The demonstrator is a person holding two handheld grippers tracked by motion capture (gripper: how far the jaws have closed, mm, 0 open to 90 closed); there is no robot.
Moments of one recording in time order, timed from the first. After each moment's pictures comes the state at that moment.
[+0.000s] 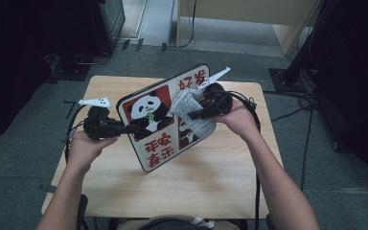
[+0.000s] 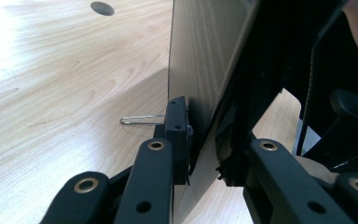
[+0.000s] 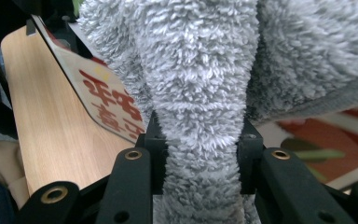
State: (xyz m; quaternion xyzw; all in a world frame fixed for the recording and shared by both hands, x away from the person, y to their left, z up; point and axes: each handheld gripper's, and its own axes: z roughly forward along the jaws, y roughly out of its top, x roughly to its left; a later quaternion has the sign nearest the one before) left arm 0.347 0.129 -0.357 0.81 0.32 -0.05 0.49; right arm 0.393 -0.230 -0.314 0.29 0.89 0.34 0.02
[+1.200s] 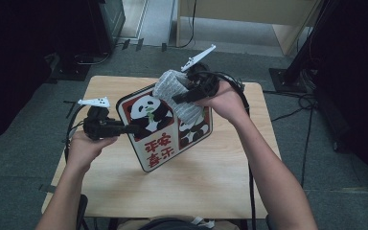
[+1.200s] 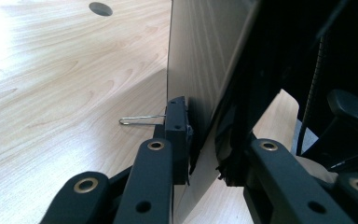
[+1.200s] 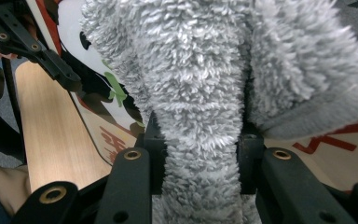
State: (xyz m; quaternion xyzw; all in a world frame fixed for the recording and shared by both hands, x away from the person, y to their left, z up) left arm 0.348 0.130 -0.358 0.81 0.32 -0.06 0.49; right arm 0.406 -0.189 -0.266 0.26 0.90 0.36 0.04
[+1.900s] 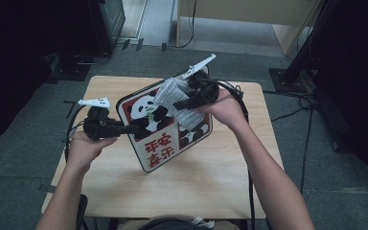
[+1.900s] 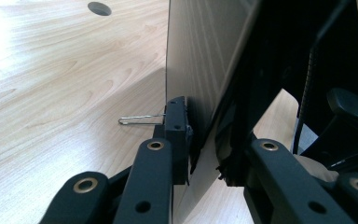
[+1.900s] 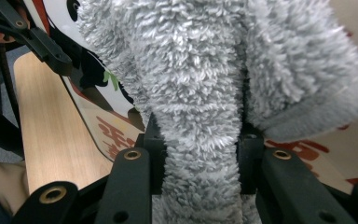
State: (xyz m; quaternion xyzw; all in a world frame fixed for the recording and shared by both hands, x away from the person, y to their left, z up) left arm 0.347 0.130 -0.358 0.81 0.32 -0.06 0.49; right arm 0.403 -0.192 -0.290 0.26 0.90 0.36 0.03
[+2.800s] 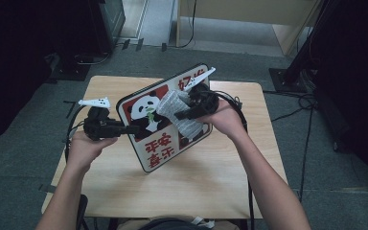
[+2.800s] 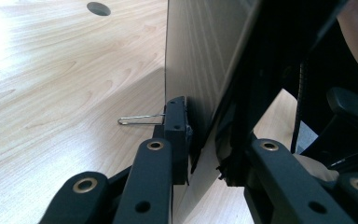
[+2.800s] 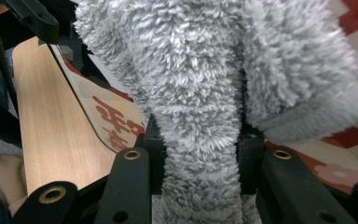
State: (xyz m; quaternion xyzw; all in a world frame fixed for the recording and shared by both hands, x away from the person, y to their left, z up) left arm 0.347 0.129 -0.358 0.81 0.32 -0.06 0.49; right arm 0.396 -0.196 -0.322 0.26 0.90 0.36 0.02
